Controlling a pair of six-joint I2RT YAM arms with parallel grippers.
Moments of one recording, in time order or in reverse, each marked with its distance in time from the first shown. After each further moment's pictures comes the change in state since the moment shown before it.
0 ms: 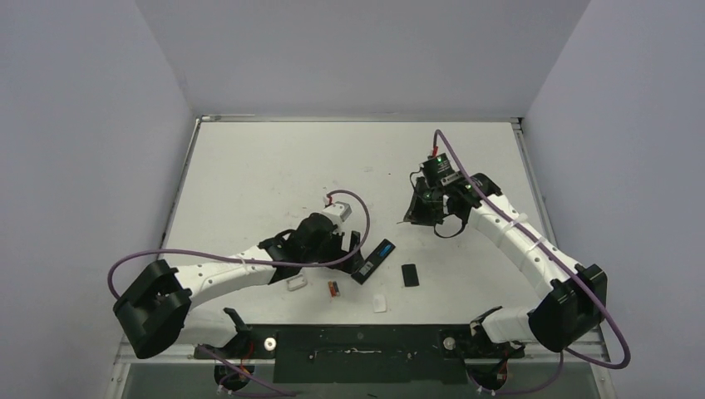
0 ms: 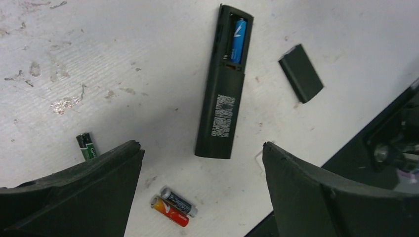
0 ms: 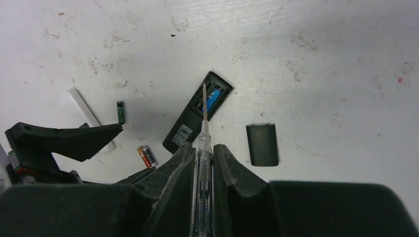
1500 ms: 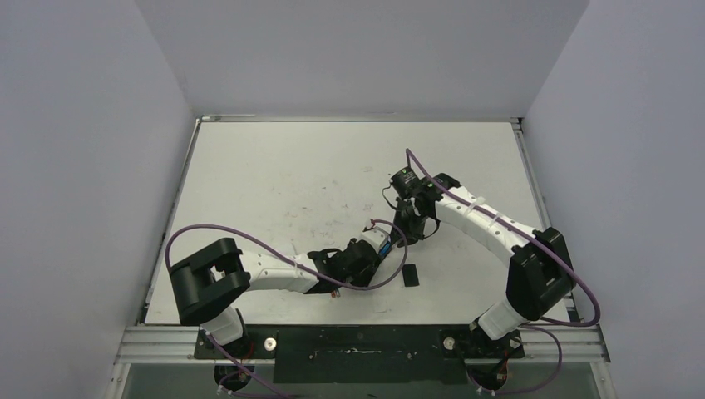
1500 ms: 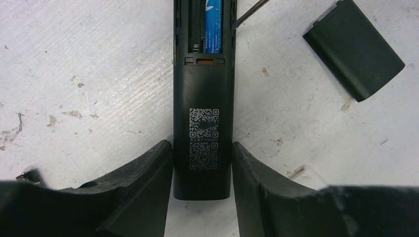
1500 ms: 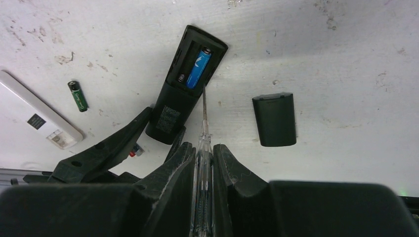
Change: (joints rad) left arm -0.273 0.350 0.113 0.060 -0.330 0.130; right arm 0.106 0.218 0.021 -0.088 -0.037 0.128
